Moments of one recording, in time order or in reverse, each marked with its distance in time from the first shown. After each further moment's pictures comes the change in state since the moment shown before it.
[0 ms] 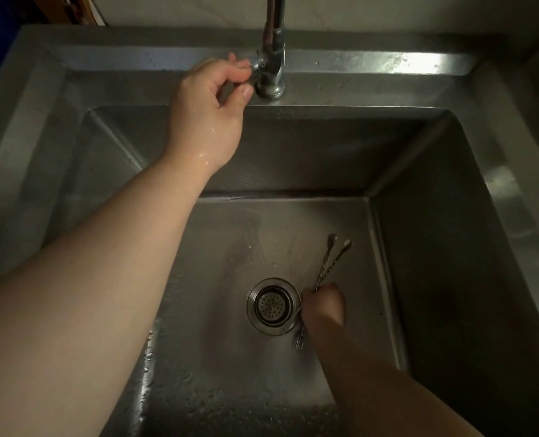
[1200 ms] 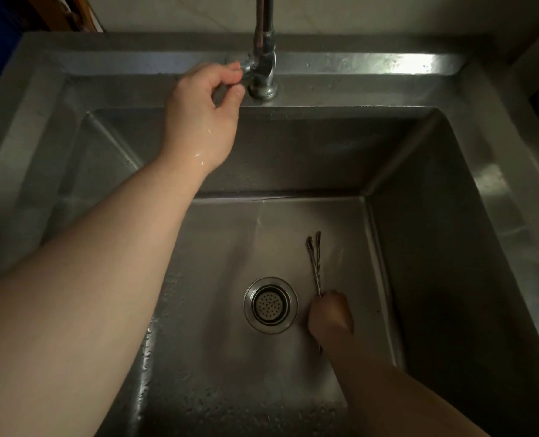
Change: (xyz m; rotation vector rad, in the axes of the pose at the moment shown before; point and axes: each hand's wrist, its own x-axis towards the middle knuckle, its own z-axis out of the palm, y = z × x) left_hand 0.000 0.005 0.001 0.091 0.029 -0.016; right_hand 0.004 0.029 -0.013 -0.304 -0.159 -0.140
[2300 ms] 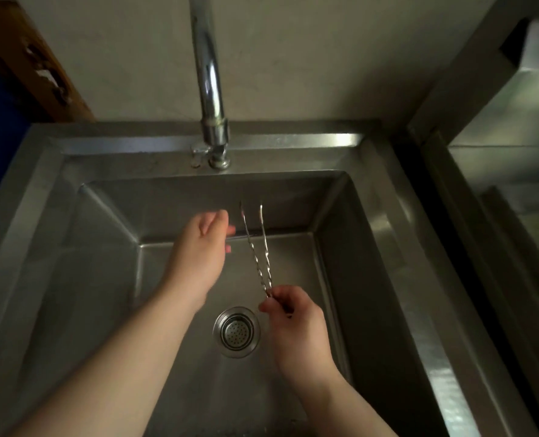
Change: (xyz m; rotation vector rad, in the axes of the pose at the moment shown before) left_hand -0.107 0.094 -0.002 -0.244 -0.147 -0.683; right_hand -0.168 -0.054 -0.149 0.833 0.151 -0.327
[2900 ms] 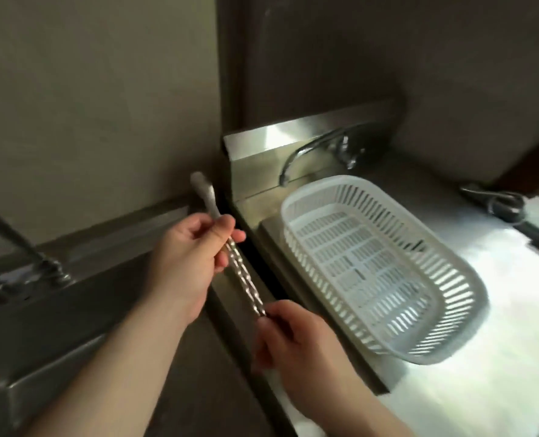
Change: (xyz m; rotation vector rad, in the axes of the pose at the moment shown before) left_hand -0.162 0.206 0.162 -0.384 -0.647 0.208; right_hand -0.123 -0.117 -0.249 -0.064 0.188 -0.131
